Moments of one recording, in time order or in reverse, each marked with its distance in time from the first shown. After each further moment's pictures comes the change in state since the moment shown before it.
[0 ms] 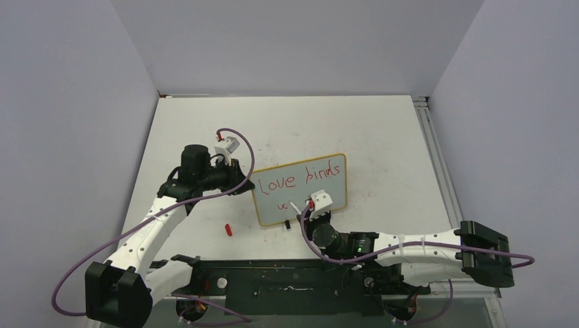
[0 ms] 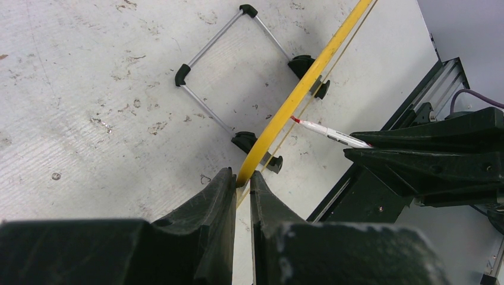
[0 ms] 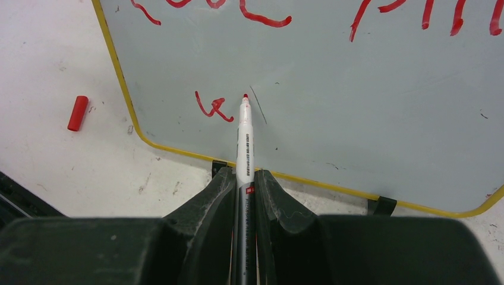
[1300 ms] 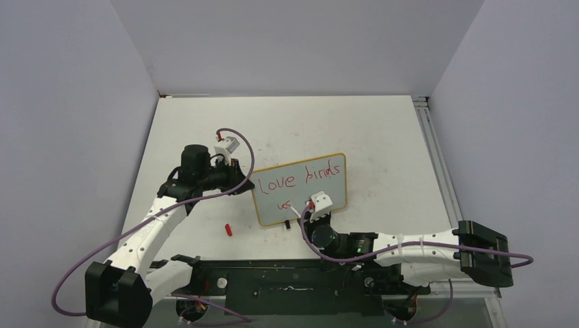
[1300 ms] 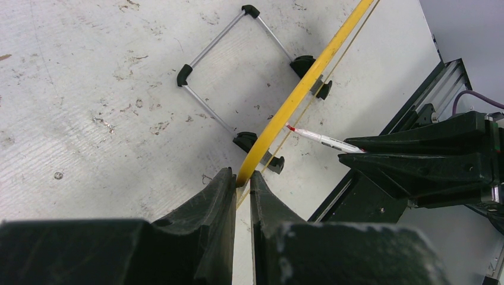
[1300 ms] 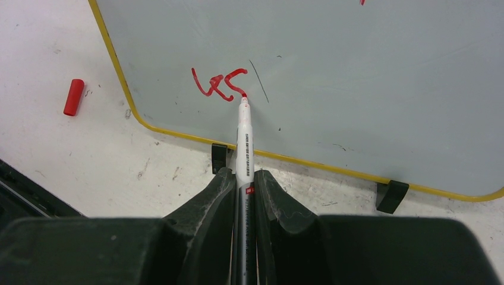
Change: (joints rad) left arm 0.000 0.000 0.000 0.000 -0.007 0.000; right arm -0.006 0.016 -0.009 -0.031 -0.034 0.052
